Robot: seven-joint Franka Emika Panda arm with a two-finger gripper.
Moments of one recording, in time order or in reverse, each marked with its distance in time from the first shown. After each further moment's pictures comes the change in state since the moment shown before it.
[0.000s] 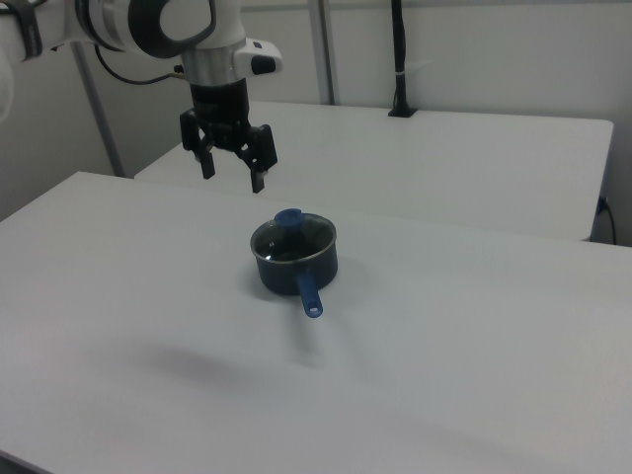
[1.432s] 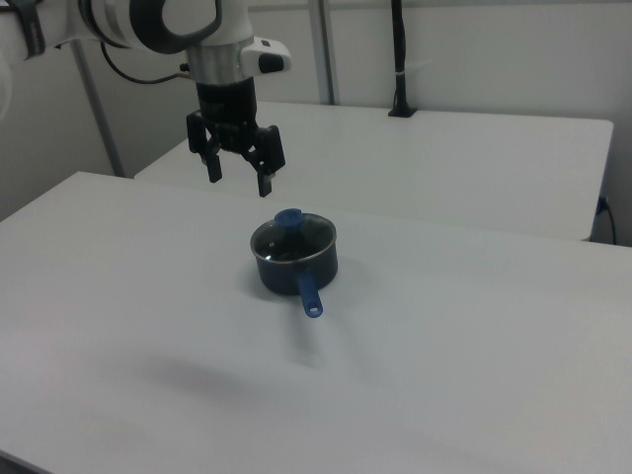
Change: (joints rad) arm -0.026 -0.016 -0.011 0.003 -0.027 -0.045 -0.009
